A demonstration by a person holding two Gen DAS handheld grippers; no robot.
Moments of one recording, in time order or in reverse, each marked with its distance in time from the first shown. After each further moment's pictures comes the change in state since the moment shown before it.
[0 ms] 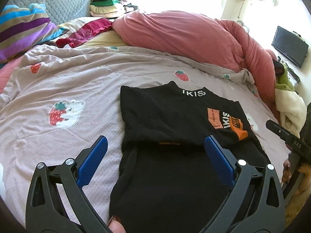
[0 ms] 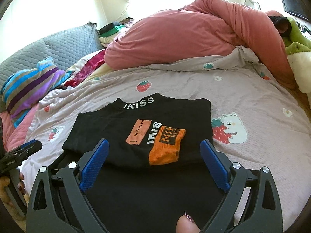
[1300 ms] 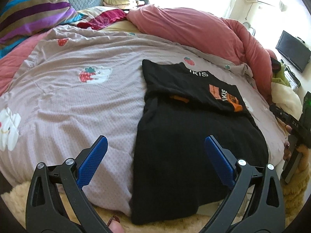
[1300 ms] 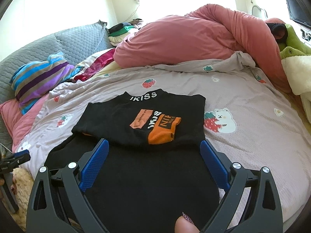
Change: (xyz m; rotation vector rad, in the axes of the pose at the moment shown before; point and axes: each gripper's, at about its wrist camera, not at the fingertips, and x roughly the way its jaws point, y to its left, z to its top) left arm -0.076 0.026 -0.077 -0.074 0.047 0.017; right arm -0.048 -0.007 -0.026 -0.065 -0.014 0.037
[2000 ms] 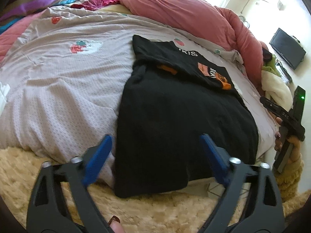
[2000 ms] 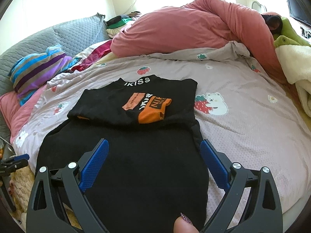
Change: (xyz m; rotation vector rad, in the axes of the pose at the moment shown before) left arm 0.000 -0.007 -0.043 -0.031 0.101 -0.107; right arm -0.011 -0.016 -0.030 -0.004 0.059 -0.016
